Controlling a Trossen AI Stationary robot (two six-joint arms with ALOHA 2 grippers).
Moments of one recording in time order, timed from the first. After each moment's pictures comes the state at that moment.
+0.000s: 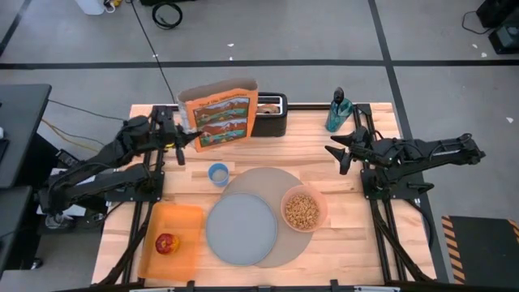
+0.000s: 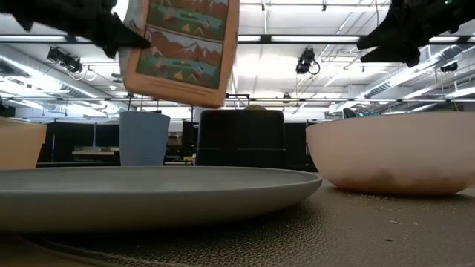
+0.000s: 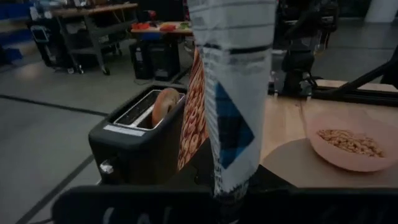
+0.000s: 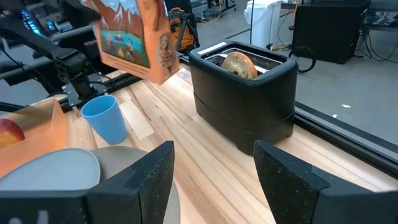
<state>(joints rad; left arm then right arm) 0.55 0.50 0.49 -0.11 0.18 0.09 0.14 0.46 0.52 -0.41 0.63 0.40</state>
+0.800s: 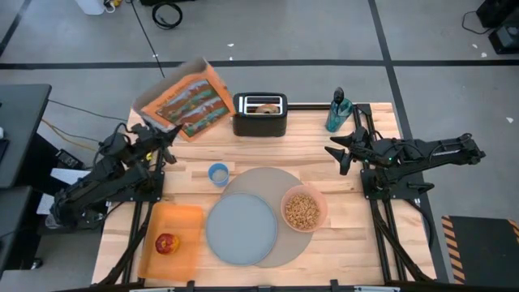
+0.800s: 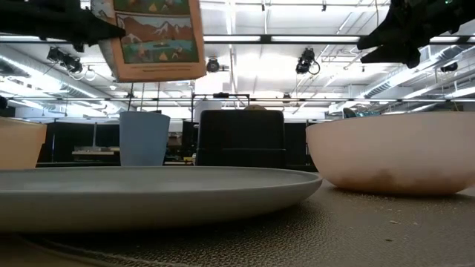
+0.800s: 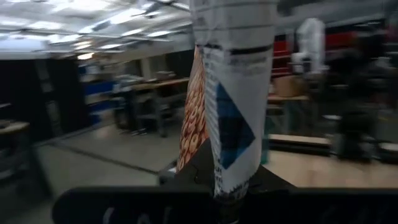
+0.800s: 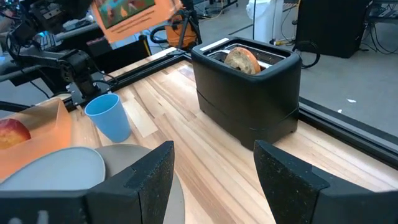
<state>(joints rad) 0.55 0.09 0.31 -0.03 -0.06 0.10 0.14 0.46 0.52 -0.42 0.62 0.43</state>
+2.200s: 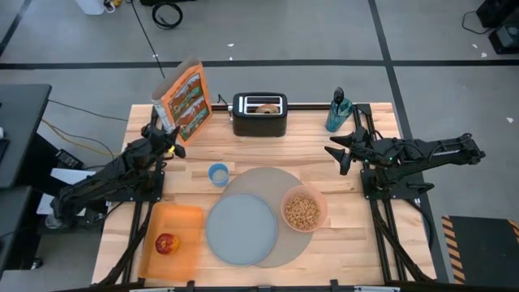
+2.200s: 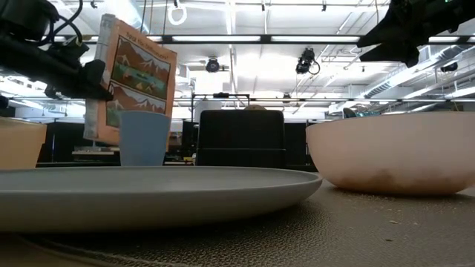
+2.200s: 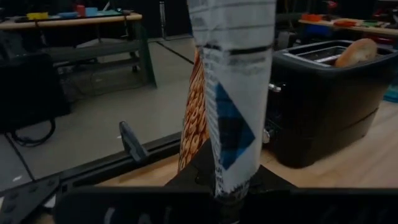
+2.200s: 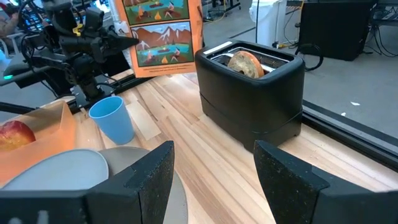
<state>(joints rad) 0.46 0.08 0.15 -0.26 -0.62 -0.13 0.14 0.46 0.52 -0.40 0.61 0.42</state>
